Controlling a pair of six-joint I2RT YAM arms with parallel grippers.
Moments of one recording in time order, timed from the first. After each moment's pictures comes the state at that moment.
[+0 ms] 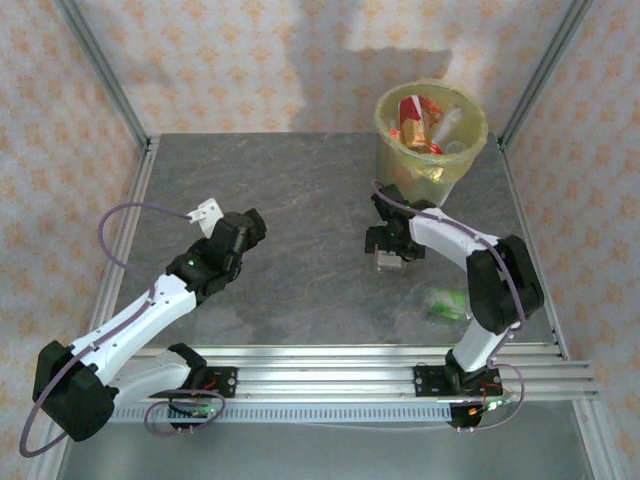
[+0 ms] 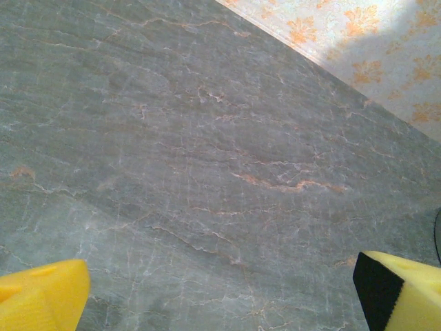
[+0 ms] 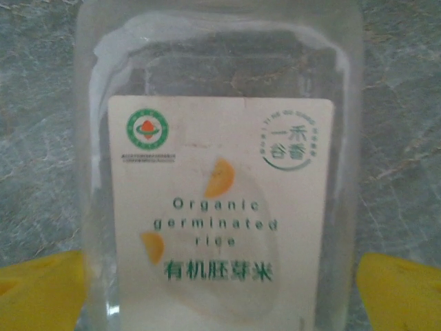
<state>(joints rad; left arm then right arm) -0.52 1.05 0.78 -0.43 -0.60 -0.90 0.44 1.70 1.12 -0.75 0.13 0.52</state>
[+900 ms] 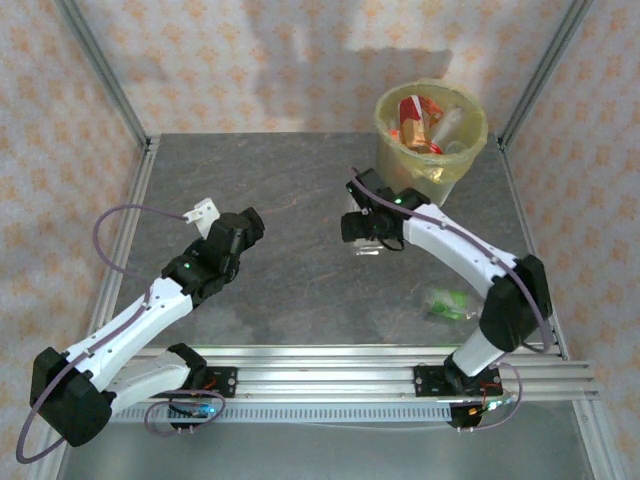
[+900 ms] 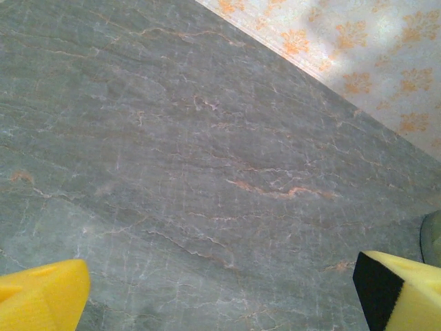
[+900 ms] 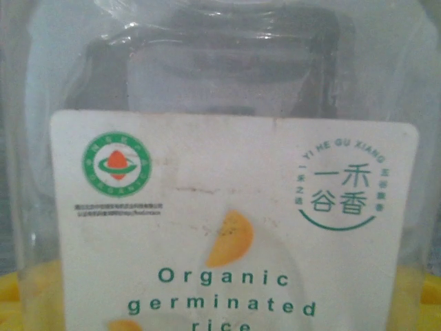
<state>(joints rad) -0.52 1.02 0.78 -0.43 -0.61 -0.90 0.64 1.56 1.38 -0.90 0.16 0.46</state>
